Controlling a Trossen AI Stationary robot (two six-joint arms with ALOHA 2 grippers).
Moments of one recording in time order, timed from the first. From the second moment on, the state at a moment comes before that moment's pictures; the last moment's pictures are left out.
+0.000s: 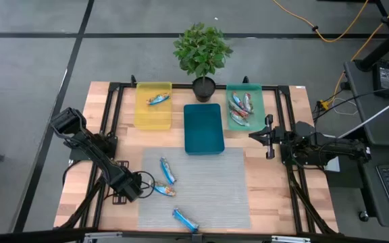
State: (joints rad) left arm -0.78 1.57 0.75 -0.85 0.18 -0.88; right arm -0.12 0.01 0.01 0.03 -0.07 -0.09
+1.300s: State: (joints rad) left arm -0.72 1.57 1.30 -1.20 -0.65 -0.90; right arm -0.12 0.01 0.01 0.03 -0.07 -0.09
